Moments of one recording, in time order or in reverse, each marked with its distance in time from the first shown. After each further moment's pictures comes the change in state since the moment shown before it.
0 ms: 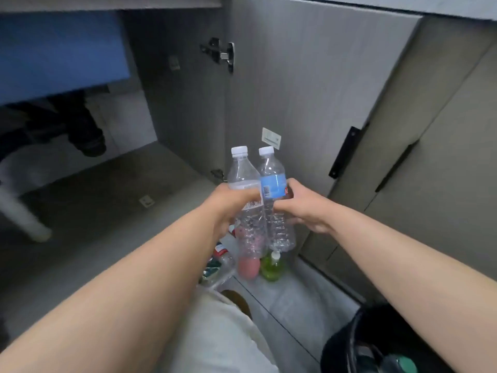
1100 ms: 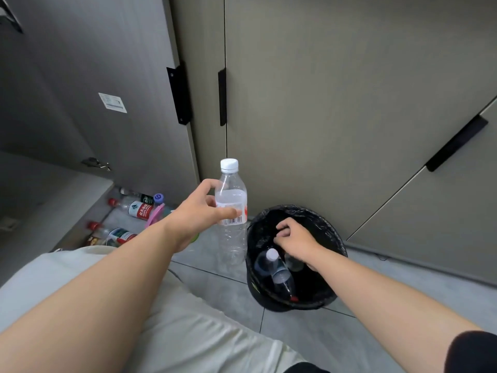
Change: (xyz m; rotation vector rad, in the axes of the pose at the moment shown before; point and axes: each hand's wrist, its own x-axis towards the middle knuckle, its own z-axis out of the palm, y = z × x) left_hand -0.079 -0.065 0.159 0.345 -0.549 0.121; right_hand -0.197 0.278 -0.049 0.023 0.518 0.367
